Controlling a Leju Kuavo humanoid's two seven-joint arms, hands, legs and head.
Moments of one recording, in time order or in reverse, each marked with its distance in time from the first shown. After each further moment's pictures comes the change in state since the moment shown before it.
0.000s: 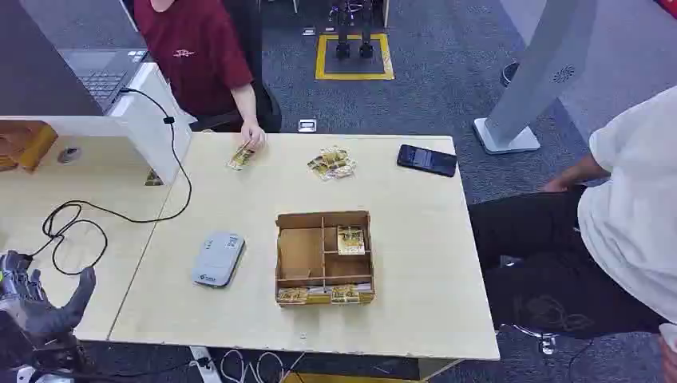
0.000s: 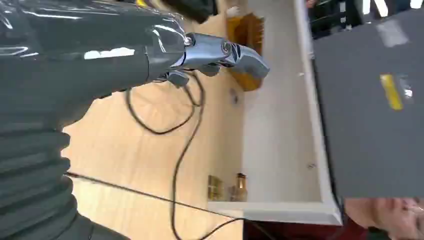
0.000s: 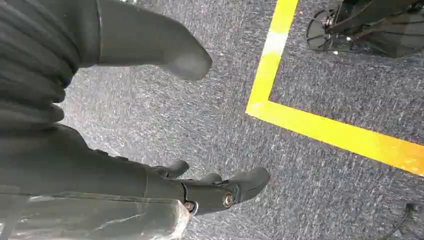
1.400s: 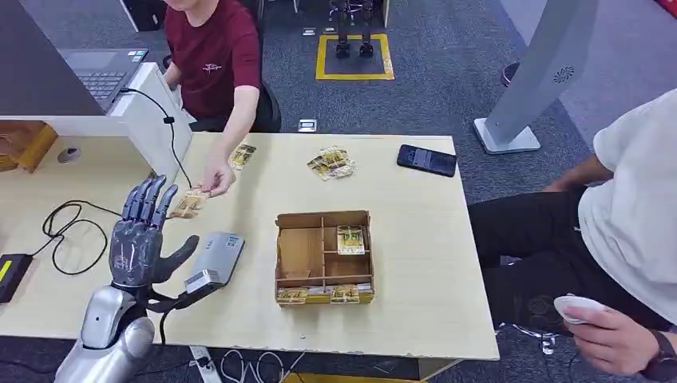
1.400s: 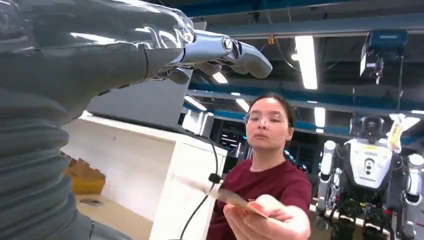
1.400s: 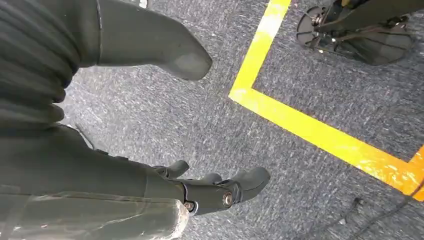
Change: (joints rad) left arm -0.240 0.244 -0.614 0.169 -1.035 0.507 0.253; right arm -0.040 -0.062 0.162 0.126 0.008 -0.067 -0.010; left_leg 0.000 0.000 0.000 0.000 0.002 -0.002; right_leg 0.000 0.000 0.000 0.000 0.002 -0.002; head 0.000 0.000
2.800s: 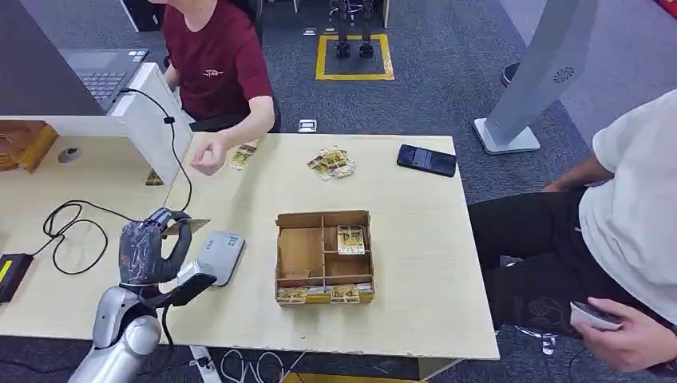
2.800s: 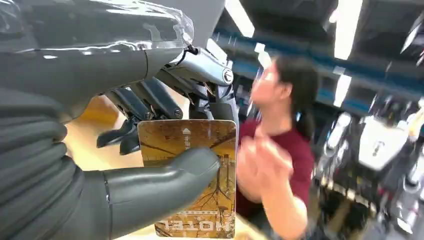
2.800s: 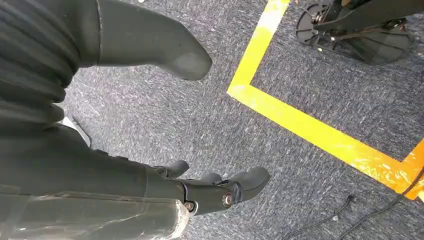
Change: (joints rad) left arm -0.010 -0.031 -0.017 0.042 0.309 -0.126 -0.087; right arm 0.002 0.000 0.028 0.008 -0.001 -0.023 -0.011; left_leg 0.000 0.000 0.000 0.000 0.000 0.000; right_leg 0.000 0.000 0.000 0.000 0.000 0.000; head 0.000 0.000
